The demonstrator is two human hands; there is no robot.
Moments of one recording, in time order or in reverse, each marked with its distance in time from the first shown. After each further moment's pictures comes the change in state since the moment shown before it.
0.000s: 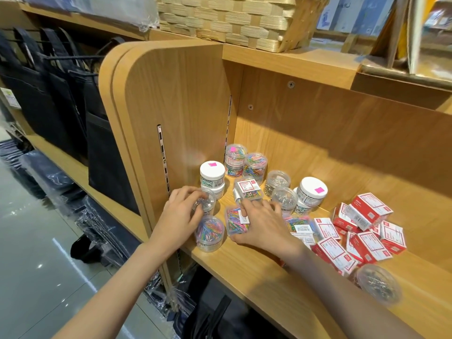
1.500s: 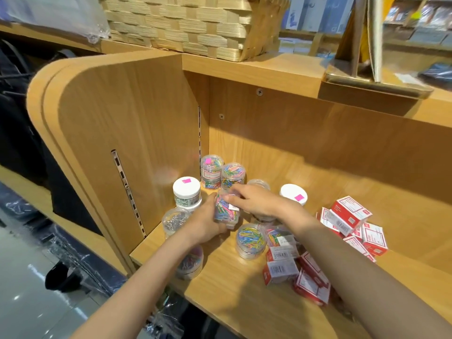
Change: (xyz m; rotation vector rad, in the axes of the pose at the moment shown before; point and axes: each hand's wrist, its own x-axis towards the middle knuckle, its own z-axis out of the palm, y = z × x) left_hand 0.069 0.060 0.042 -0.415 -0.492 -0.237; right_hand 0.064 0.050 -0.050 0.274 -0.223 -0.029
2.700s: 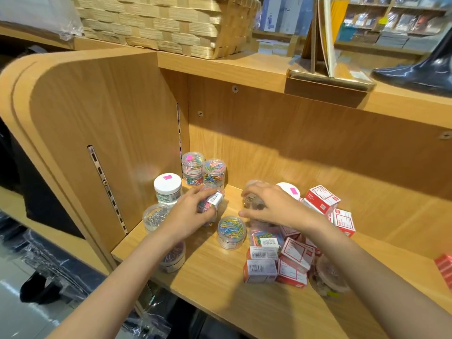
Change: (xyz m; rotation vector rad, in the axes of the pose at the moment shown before) left_hand -0.010 0.008 0.000 0.208 0.111 0.201; right_hand -0.078 0.029 -0.009 -0.140 0.182 0.001
